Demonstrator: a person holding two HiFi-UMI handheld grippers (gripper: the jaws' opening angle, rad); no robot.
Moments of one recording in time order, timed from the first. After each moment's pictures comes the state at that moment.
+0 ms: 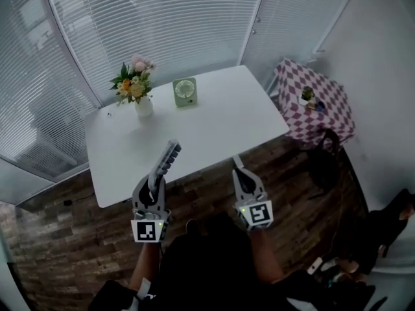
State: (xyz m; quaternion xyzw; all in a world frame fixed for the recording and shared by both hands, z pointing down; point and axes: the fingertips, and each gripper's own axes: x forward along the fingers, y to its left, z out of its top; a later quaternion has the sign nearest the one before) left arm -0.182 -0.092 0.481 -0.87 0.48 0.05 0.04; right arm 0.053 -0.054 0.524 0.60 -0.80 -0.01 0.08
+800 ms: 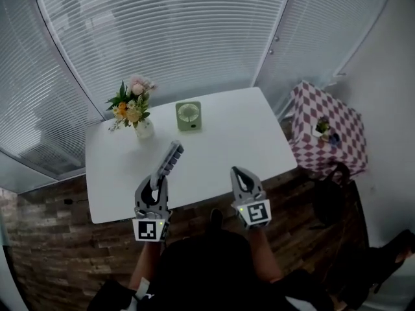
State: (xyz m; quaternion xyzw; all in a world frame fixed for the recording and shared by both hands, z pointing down) left arm -0.110 -0.224 0.480 -0.85 0.53 0.04 0.04; right arm 0.117 -0.221 0.516 0.54 -0.84 -0.03 0.07
